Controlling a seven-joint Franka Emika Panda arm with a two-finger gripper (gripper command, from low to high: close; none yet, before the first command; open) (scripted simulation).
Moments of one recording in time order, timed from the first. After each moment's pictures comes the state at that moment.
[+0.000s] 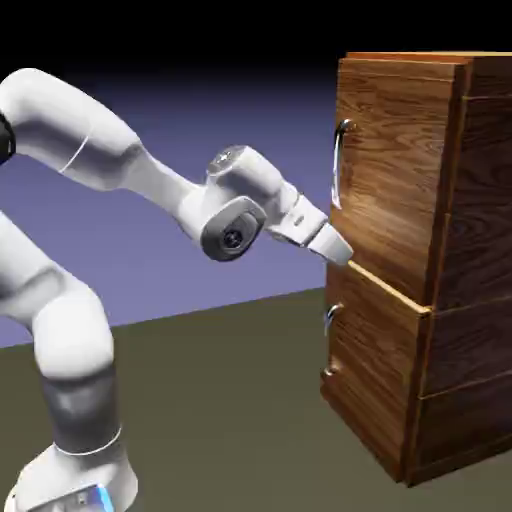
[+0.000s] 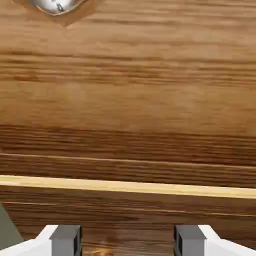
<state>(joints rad) -0.01 -0.58 0.02 -2.80 0.12 3.04 0.64</state>
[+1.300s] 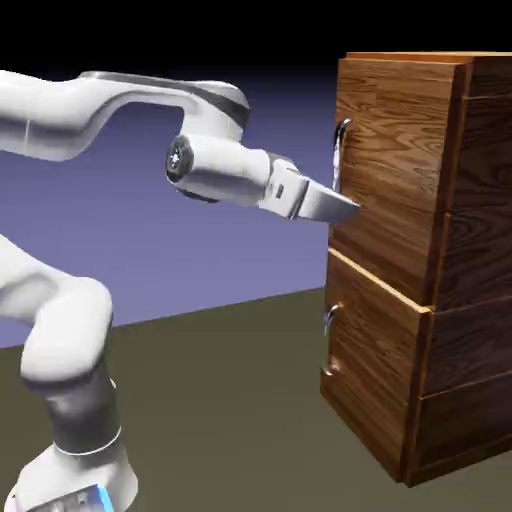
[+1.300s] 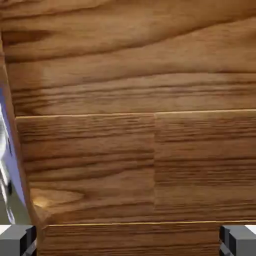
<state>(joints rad) -0.29 -0.79 0.34 -2.63 1.81 3.02 -0.78</state>
